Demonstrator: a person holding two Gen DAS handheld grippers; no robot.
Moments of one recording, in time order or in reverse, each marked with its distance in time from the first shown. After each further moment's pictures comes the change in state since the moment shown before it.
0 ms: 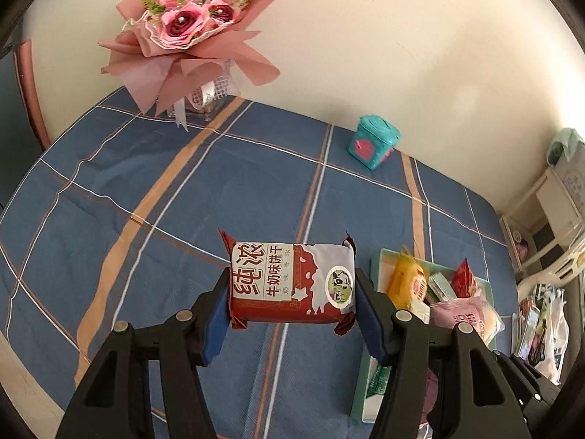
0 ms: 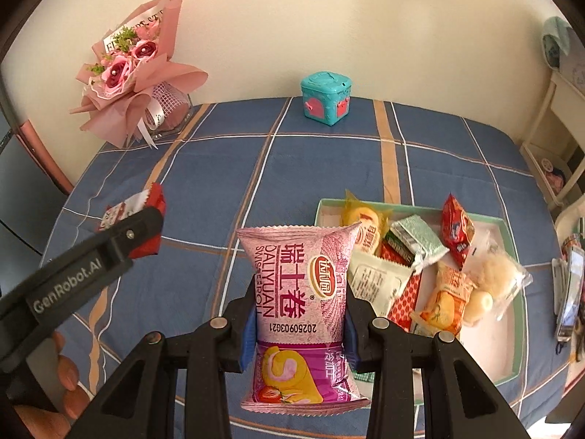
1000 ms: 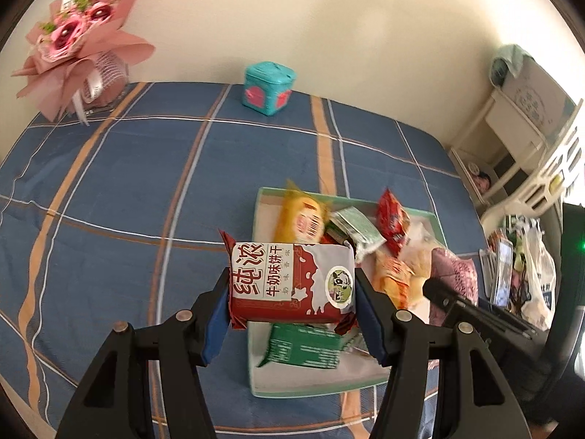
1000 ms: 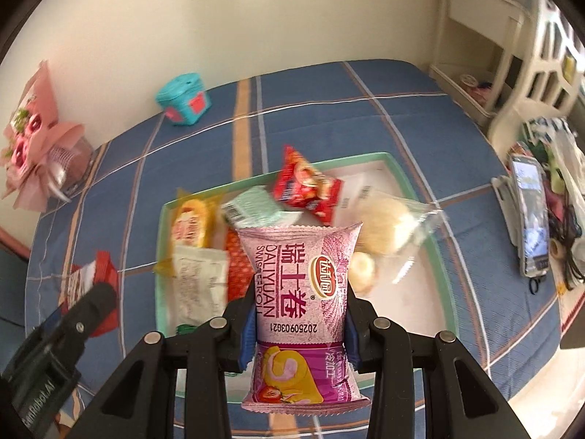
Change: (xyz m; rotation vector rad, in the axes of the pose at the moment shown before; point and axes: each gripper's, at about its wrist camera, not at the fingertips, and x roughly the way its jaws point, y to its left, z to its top) left arm 0.016 -0.123 -0.055 0.193 0.110 -0.134; right arm -0.003 -0.164 -0.027 0.328 0.058 -0.137
